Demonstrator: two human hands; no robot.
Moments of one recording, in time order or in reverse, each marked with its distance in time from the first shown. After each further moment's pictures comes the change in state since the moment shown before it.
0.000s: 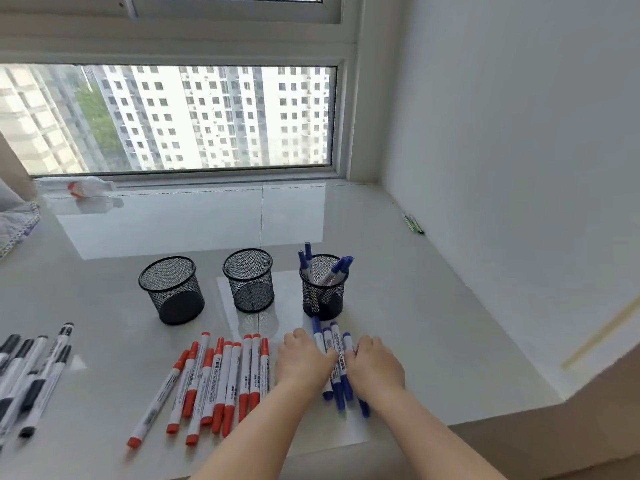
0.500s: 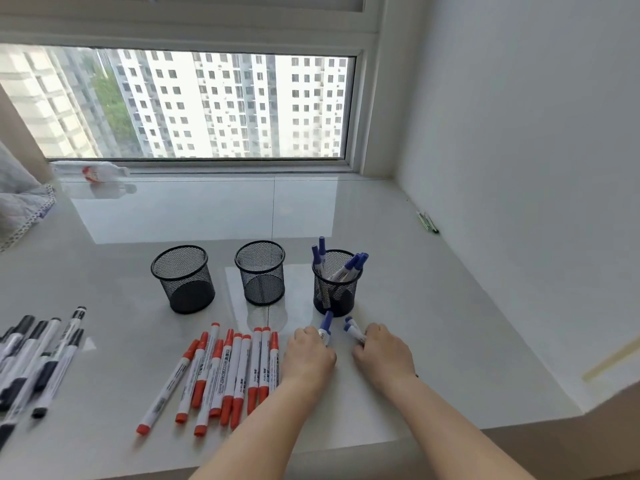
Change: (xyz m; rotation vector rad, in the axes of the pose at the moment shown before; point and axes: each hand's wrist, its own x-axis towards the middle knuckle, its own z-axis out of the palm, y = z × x) left_hand 0.007 -0.008 0.002 0.109 0.002 0.072; right_hand 0.025 0.001 -0.003 -0.098 -0.008 -0.075
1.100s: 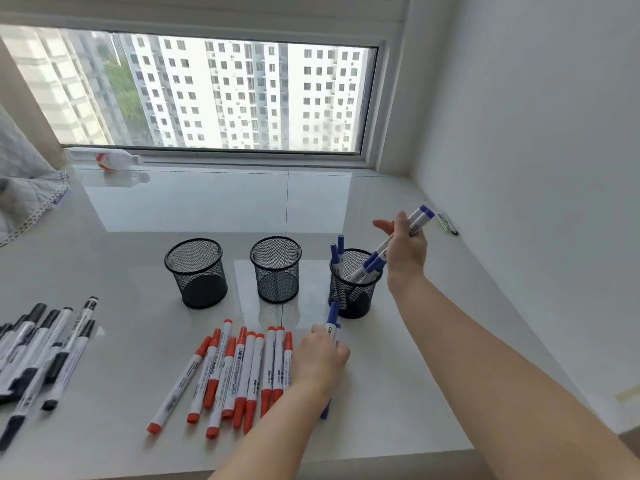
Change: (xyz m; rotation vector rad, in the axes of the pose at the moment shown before) left_hand -0.004 -0.005 -0.011 -0.248 0.031 -0.058; right_hand 0.079 -0.068 -0.100 1.443 0.451 0.084
